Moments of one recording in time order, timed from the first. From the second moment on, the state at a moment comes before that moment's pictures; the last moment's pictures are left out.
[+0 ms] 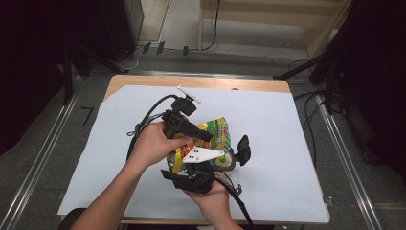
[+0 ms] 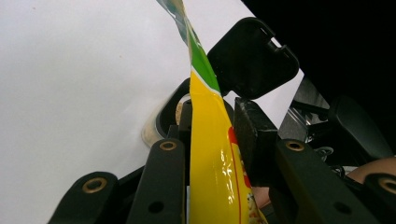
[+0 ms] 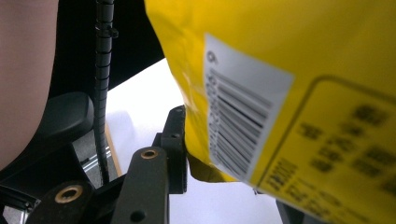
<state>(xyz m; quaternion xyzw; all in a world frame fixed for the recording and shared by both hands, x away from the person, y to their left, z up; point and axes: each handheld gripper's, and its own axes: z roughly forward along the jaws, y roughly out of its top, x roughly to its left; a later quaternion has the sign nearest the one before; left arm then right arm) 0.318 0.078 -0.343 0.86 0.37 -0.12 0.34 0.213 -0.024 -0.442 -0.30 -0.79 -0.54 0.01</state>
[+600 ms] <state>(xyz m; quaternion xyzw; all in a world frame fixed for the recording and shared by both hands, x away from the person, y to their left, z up) 0.319 0.075 -0.340 0.86 0.36 -0.12 0.34 0.210 -0.025 -0.441 -0.30 -0.78 -0.55 0.01</state>
